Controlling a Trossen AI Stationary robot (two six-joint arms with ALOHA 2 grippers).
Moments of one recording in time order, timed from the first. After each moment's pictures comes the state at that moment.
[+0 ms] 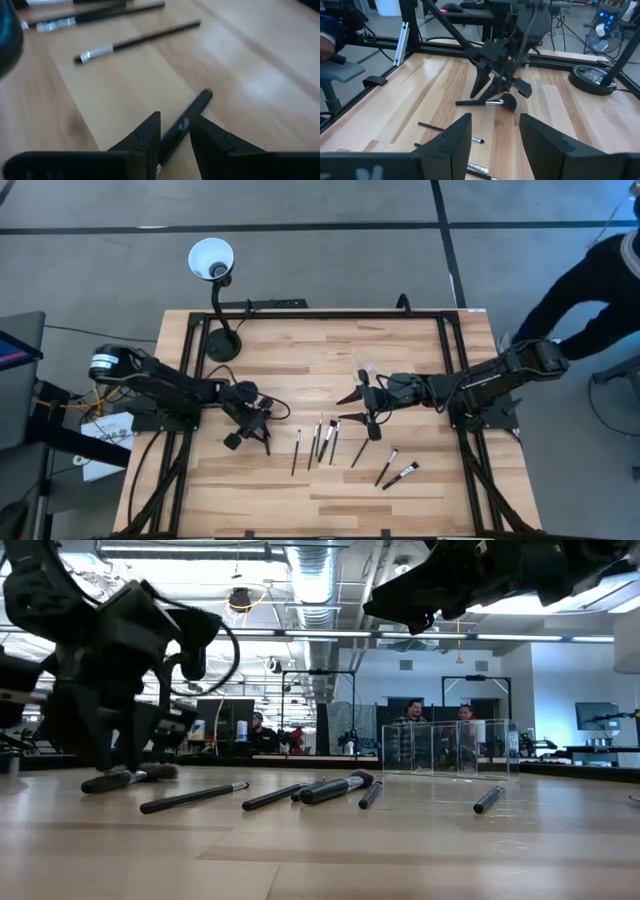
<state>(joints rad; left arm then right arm) -0.02 1.41 0.24 0.35 0.51 0.44 0.13 1.36 0.62 0.47 -0.03 -0.12</state>
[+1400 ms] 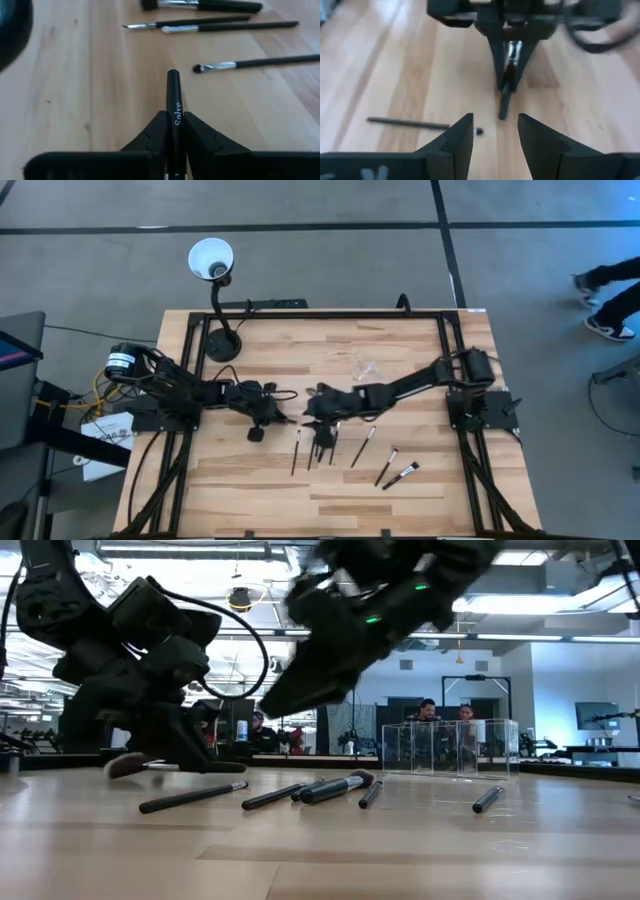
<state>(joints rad) -0.02 1.53 0.27 0.60 0.14 0.23 0.12 1.97 1.18 0.13 0.02 0.08</state>
